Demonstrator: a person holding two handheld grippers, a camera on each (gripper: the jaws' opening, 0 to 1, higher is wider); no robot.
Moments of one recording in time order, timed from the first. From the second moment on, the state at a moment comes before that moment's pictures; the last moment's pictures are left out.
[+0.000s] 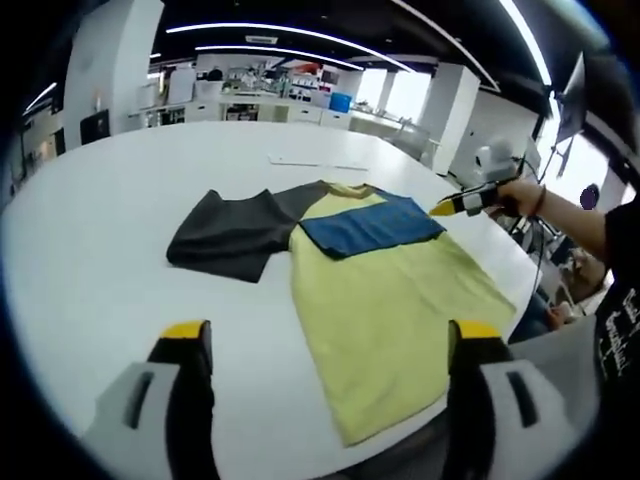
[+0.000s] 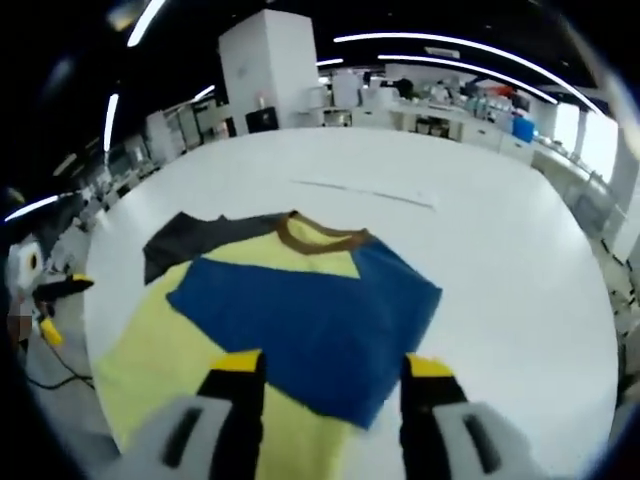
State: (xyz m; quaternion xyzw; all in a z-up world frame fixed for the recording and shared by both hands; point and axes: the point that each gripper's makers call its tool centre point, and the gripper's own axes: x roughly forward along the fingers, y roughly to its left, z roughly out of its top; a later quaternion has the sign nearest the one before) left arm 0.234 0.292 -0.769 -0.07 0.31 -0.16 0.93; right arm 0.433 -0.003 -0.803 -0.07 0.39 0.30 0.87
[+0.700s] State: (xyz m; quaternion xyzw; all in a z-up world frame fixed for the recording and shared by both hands) left arm 0.231 0.293 -0.773 -0.07 0.32 -0.16 0.93; right arm 0.412 -0.043 -0.834 -0.09 0.43 0.28 0.85
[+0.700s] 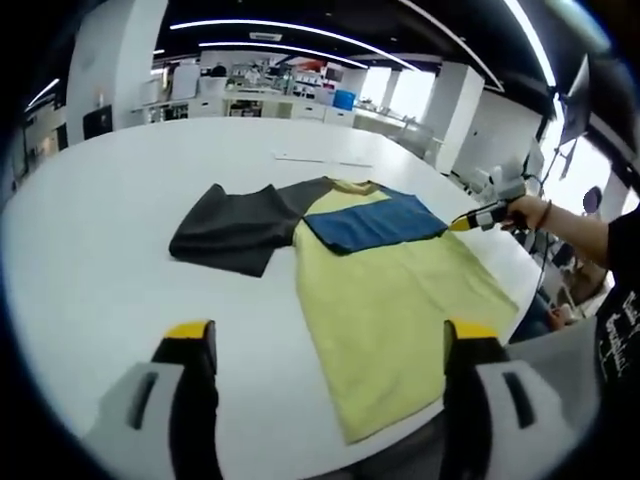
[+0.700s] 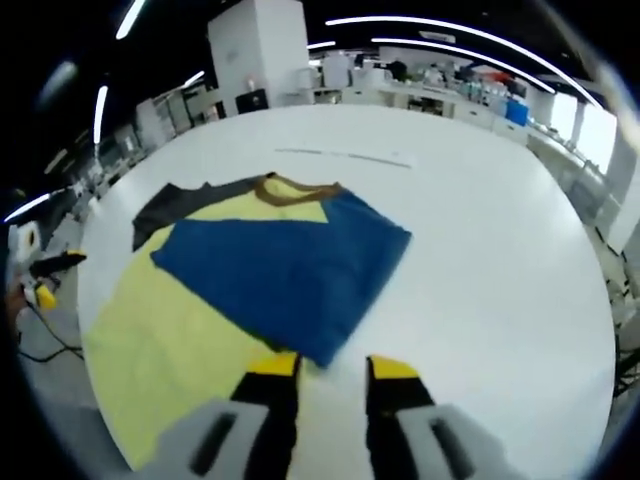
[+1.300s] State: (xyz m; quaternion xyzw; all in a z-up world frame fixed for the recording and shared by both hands) left arm 0.228 0.292 -0.775 -0.06 0.34 -0.16 0.93; right arm 0.416 -0.028 -0.848 -0.03 0.42 0.29 0.86
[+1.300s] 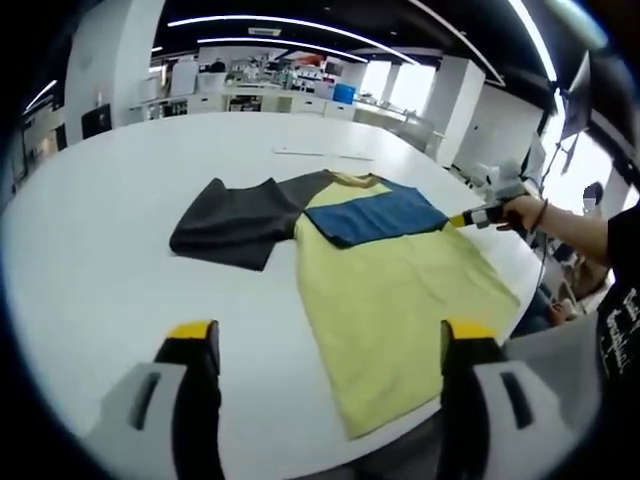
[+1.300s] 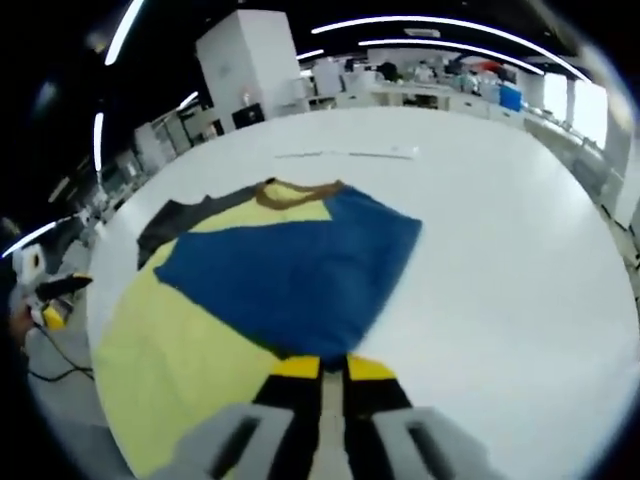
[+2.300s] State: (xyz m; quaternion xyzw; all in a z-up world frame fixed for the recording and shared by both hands) left arm 0.227 0.300 -0.786 -0.05 0.35 -0.15 0.92; right arm 0.422 -0.059 -0.846 -0.19 0.43 0.28 0.84
